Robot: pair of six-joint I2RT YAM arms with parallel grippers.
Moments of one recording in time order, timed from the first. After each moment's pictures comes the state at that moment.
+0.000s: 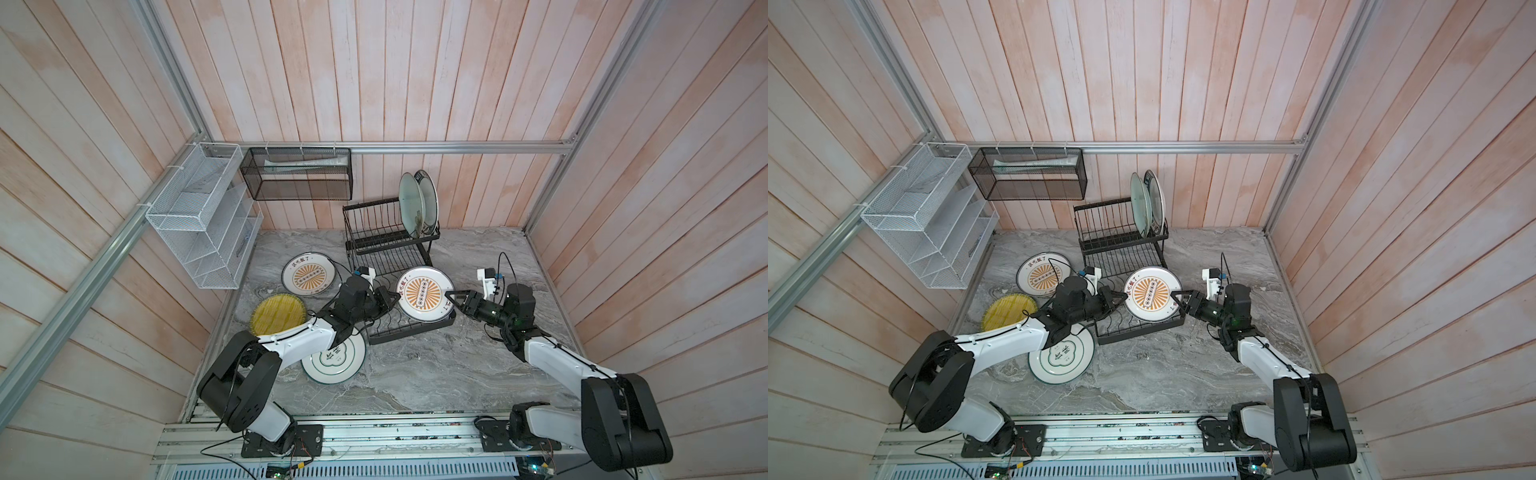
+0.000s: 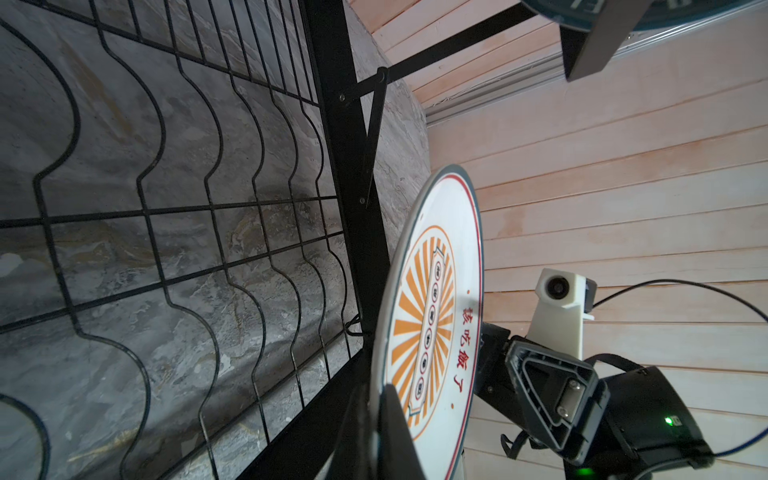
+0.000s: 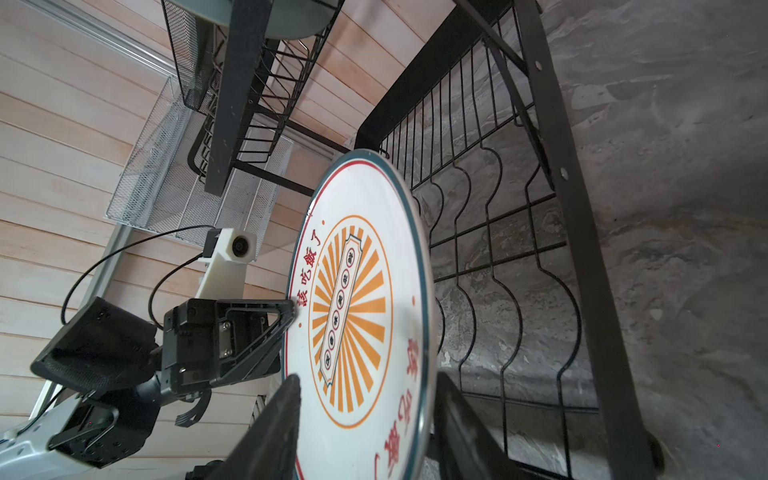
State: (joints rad) left arm -0.62 1.54 0.80 0.34 0.31 -1.06; right arm 0.15 1.25 0.48 0.43 -0.77 0.81
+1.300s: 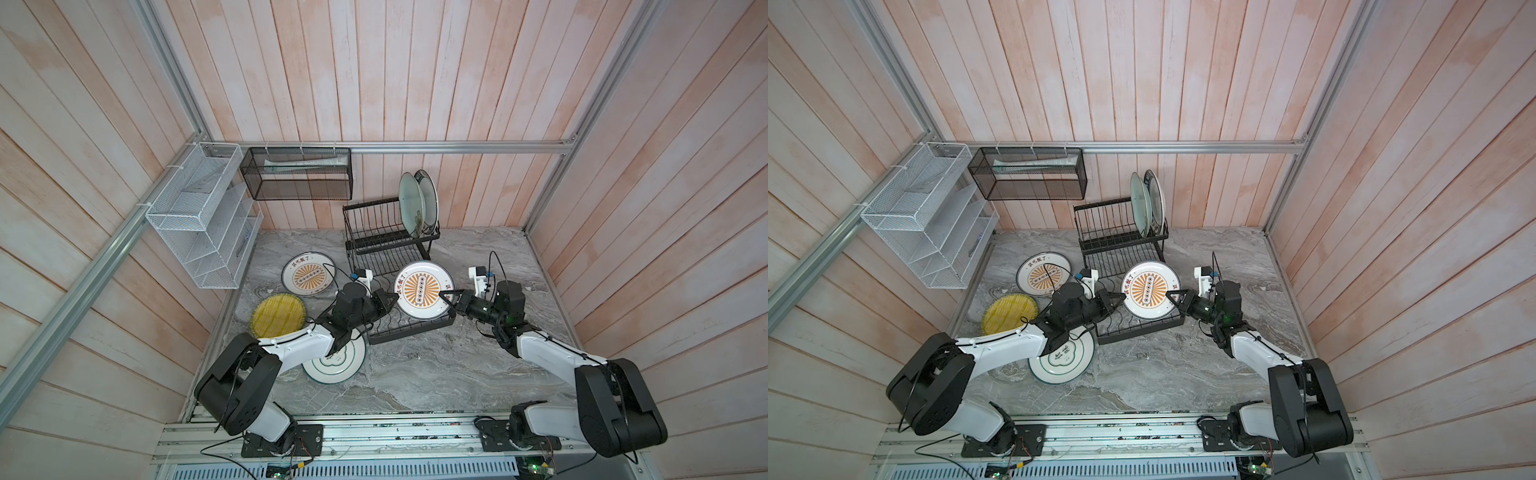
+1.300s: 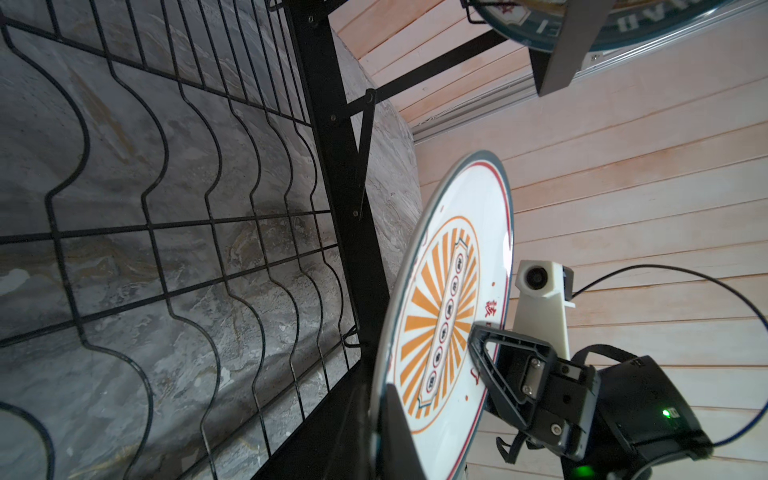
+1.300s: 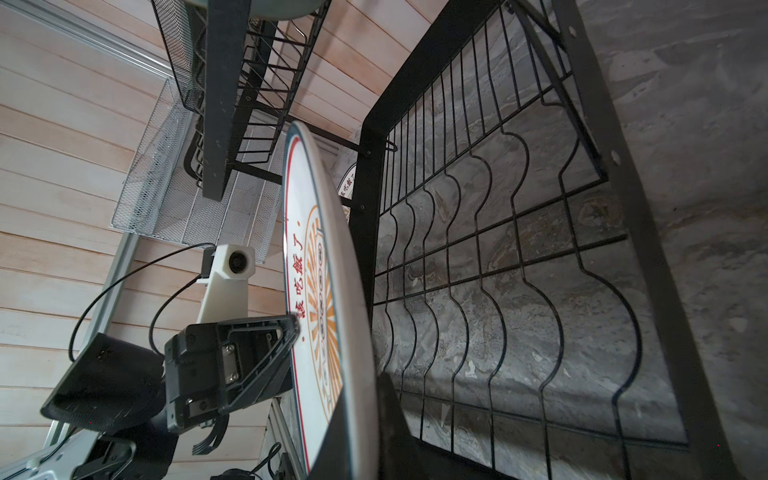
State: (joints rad) left arm -0.64 1.52 0.73 0.46 0.26 -1.06; right arm 0.23 1.32 0.51 0.49 -0.72 0.89
